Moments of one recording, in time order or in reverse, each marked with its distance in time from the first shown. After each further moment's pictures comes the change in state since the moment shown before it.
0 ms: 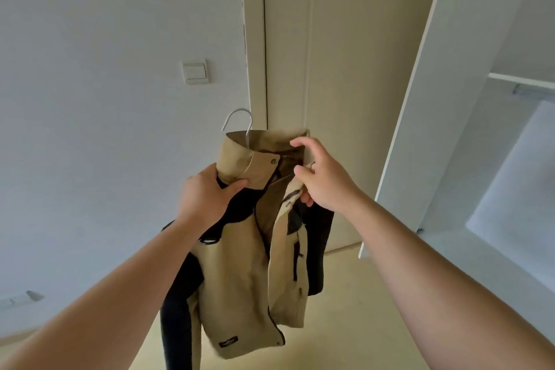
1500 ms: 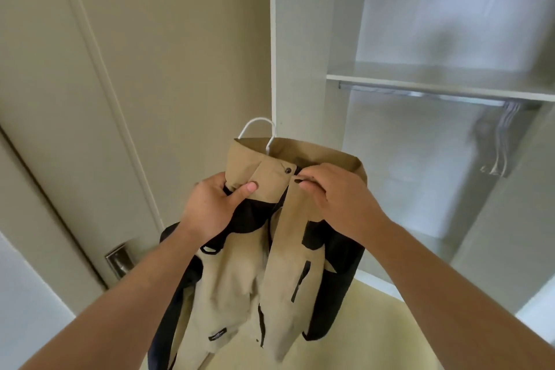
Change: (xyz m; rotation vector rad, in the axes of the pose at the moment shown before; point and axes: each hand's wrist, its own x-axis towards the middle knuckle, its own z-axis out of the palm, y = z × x) left_hand 0.324 0.150 0.341 -0.479 -0.631 0.462; right_hand 0.188 0.197 -0.170 -0.838 0.513 0.172
